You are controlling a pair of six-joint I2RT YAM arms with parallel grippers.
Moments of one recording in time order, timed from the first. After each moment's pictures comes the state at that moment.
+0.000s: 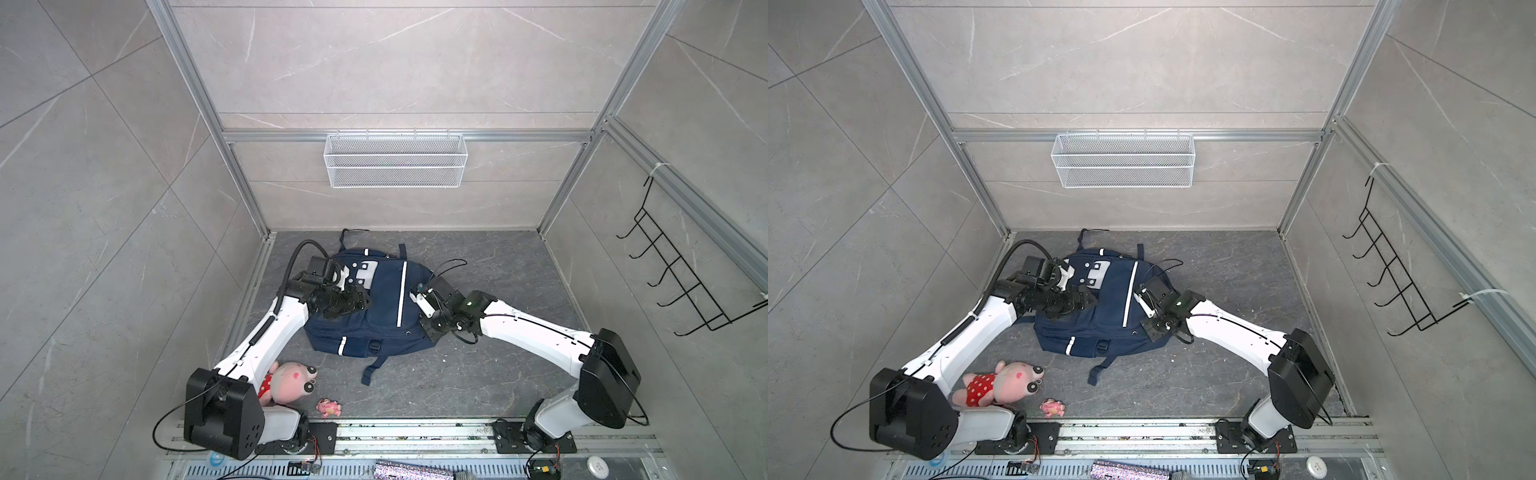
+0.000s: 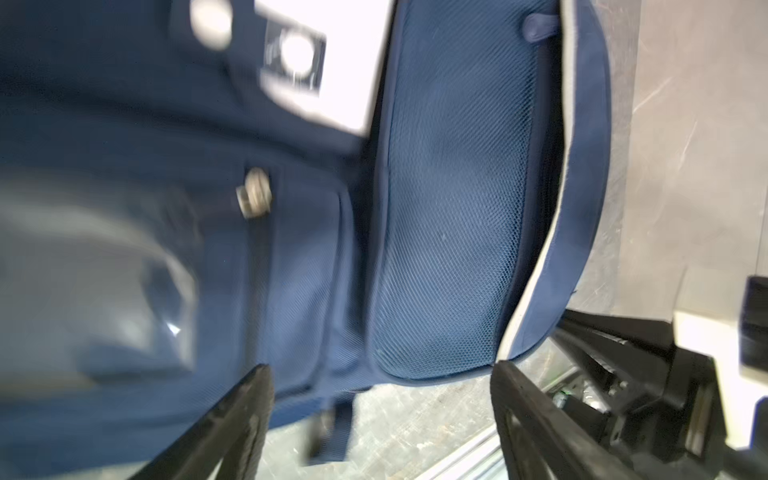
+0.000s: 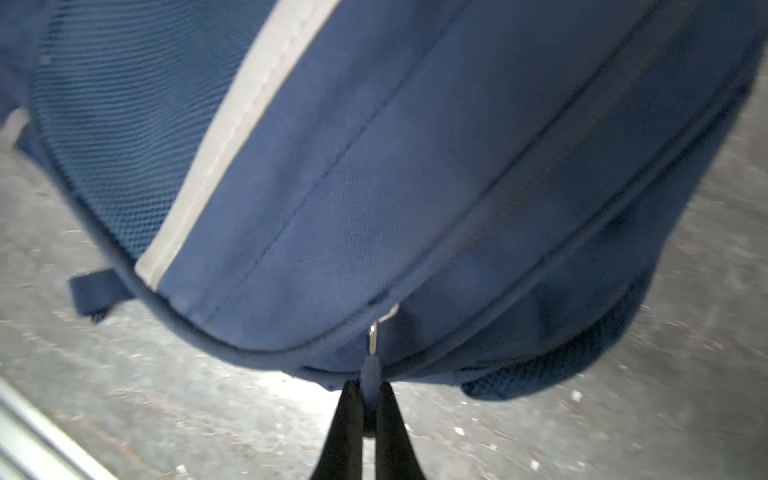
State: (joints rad) left arm -0.31 1.30 1.02 -0.76 0.41 -0.52; right arm 0.81 1.56 1.17 -0.70 0.01 0.14
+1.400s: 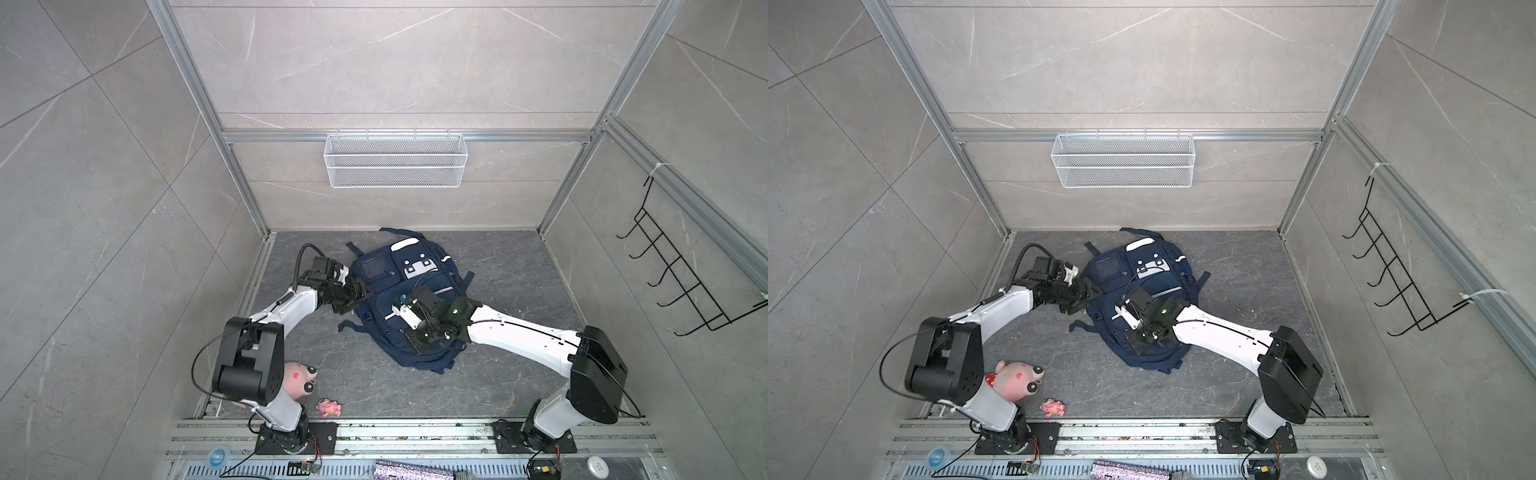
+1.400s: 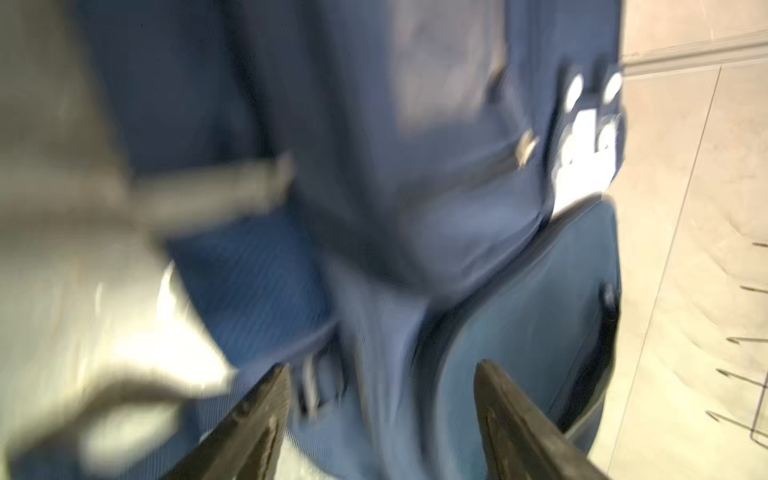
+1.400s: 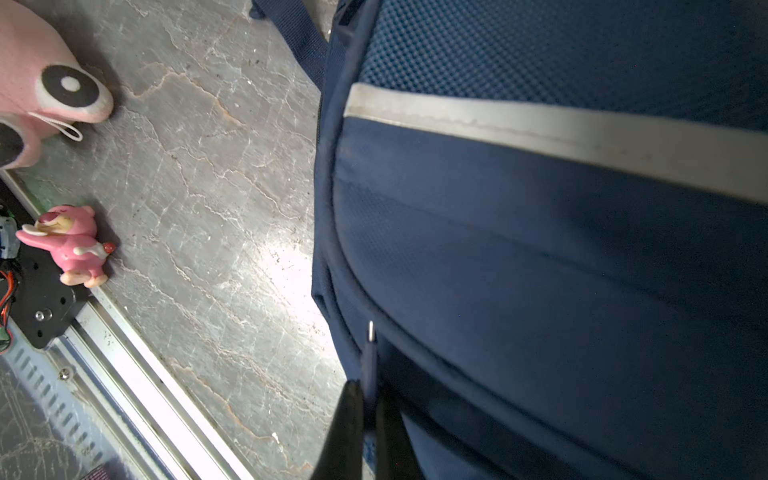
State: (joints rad) left arm -0.23 1.54 0.93 -0.41 0.59 -0.68; right arm 0.91 1.61 1.21 -0.71 -0.09 0.18
